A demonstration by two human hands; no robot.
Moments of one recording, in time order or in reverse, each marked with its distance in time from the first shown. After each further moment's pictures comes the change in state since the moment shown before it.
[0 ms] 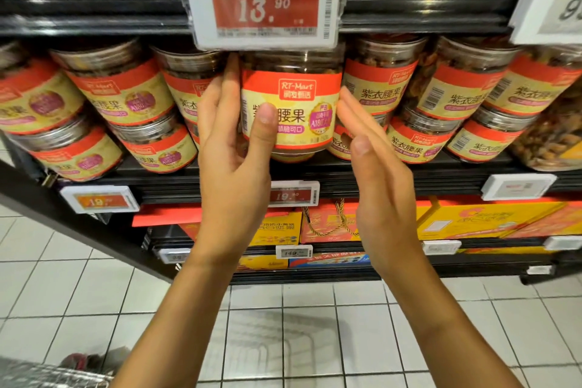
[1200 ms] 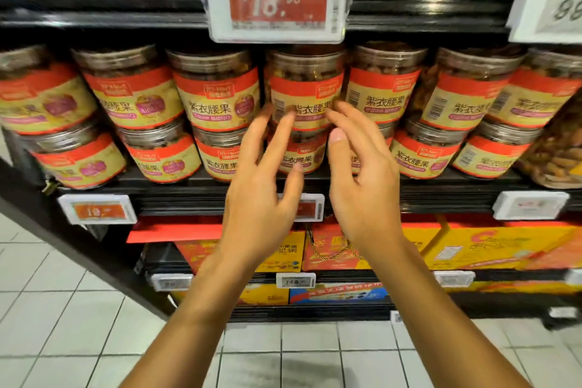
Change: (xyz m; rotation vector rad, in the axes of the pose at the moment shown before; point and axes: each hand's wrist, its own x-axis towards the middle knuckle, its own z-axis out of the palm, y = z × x) left_hand -0.015 -0.047 0.014 0.347 -0.094 0.202; right_hand 0.018 0.029 0.012 -0.395 0.149 -0.161
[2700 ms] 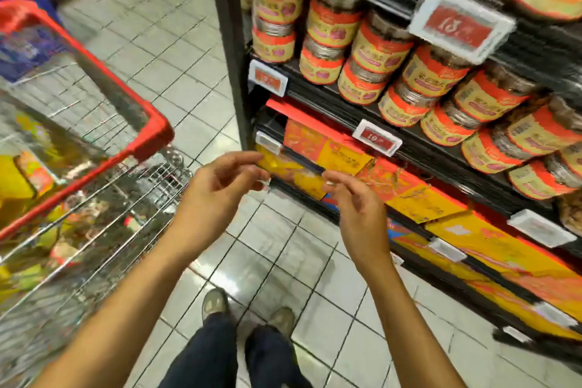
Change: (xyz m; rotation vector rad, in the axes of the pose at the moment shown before) left_hand -0.141 0.113 -0.192 -0.468 0.174 -1.001; right_hand -0.106 -0.117 -0.041 0.237 -0.716 0.545
